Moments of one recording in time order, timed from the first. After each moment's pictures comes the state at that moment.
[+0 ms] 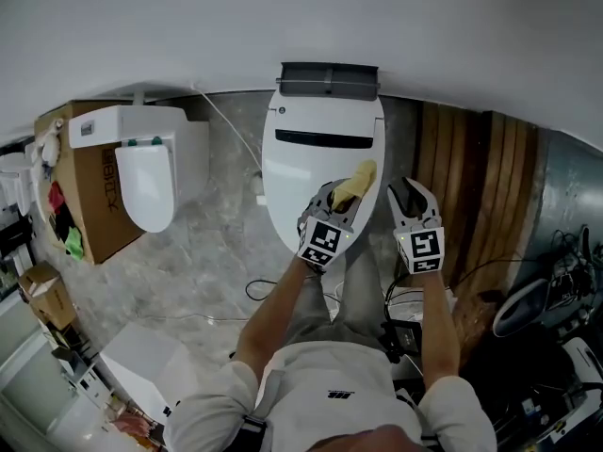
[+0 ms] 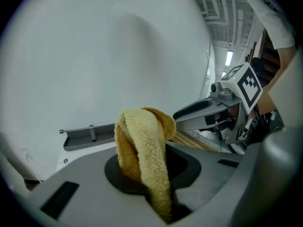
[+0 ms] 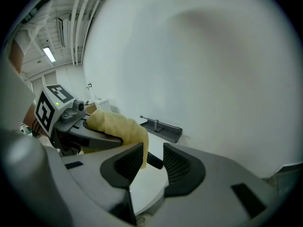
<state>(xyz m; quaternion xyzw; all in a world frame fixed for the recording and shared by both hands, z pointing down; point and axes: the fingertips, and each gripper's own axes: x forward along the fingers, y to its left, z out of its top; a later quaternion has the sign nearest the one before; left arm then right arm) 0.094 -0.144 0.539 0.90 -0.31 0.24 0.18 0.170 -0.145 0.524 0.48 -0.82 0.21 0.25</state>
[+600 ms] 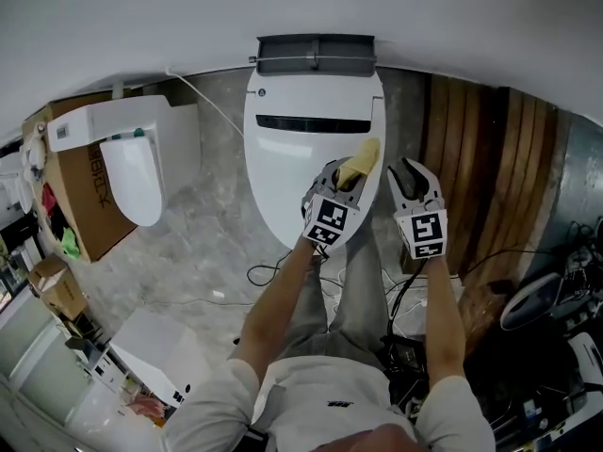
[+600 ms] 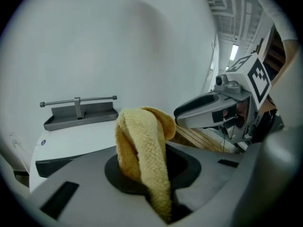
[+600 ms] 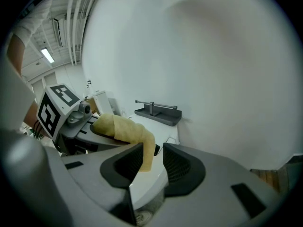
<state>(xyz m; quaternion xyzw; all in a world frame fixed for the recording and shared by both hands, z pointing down) 0.130 -0.162 0.657 0.89 -0.30 0.28 0.20 0.190 -0.159 0.629 0.46 -0.81 0.24 0.26</state>
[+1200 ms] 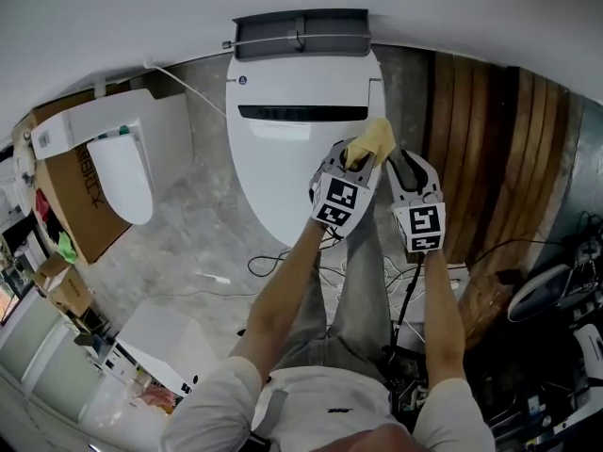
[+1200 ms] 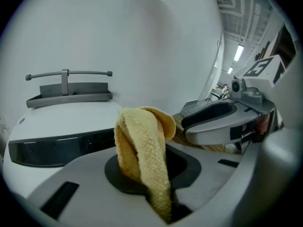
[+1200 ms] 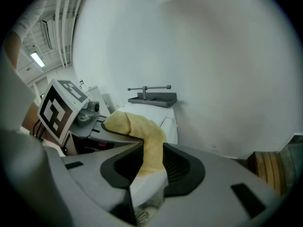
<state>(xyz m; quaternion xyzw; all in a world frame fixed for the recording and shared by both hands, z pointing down) 0.158 -0.166 0.734 0.88 -0.30 0.29 0.24 0.198 -0.141 0.704 0.48 -0.79 0.28 0.26</state>
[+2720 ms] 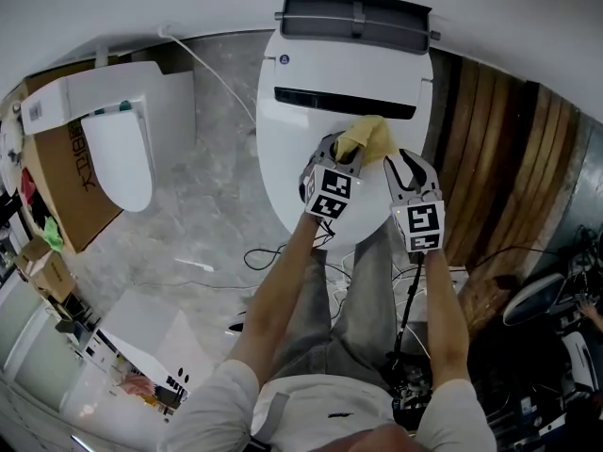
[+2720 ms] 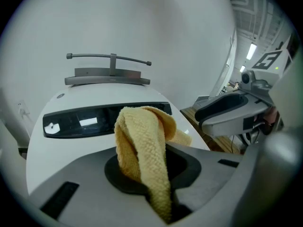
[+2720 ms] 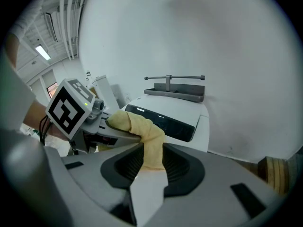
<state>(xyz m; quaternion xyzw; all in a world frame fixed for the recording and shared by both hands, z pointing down) 0.032 -0.171 0.774 0.84 -0.34 0.33 0.27 0.092 -0.142 0.728 0.44 -0.80 0.28 0.30</state>
